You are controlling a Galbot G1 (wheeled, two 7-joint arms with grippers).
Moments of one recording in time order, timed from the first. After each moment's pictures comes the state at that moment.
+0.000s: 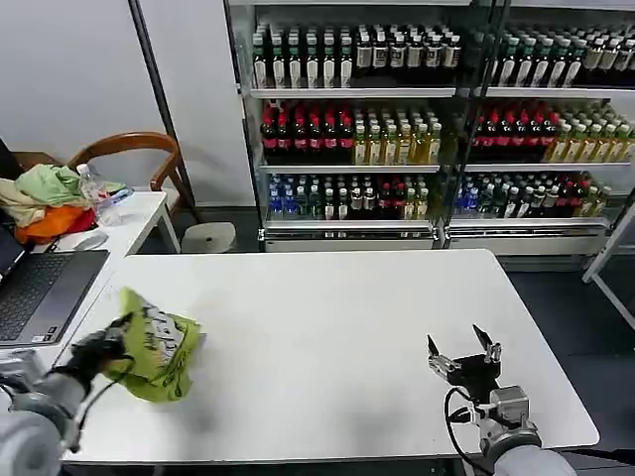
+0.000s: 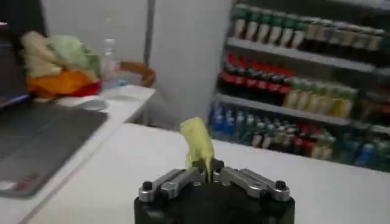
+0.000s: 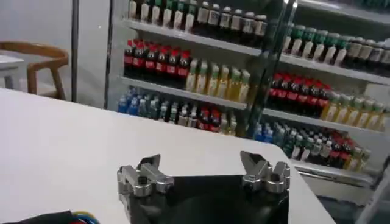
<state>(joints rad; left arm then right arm) 1.48 -0.97 -0.81 -2.18 -0.93 0.55 -0.23 -1.49 1.05 0.48 2.23 0.30 -0.46 0.24</state>
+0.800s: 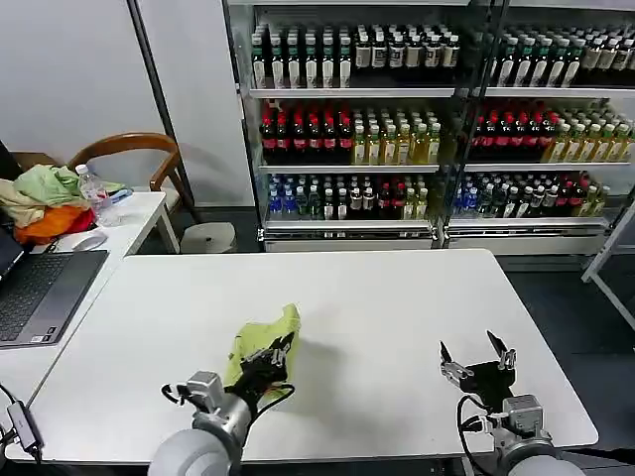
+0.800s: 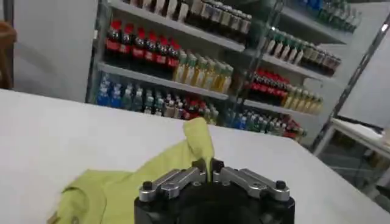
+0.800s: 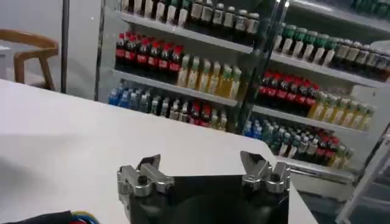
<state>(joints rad) 1.29 -1.28 -0.23 -2.14 -0.61 0.52 -0.23 -1.55 1.04 0.54 2.25 0.29 -0.45 0.24</state>
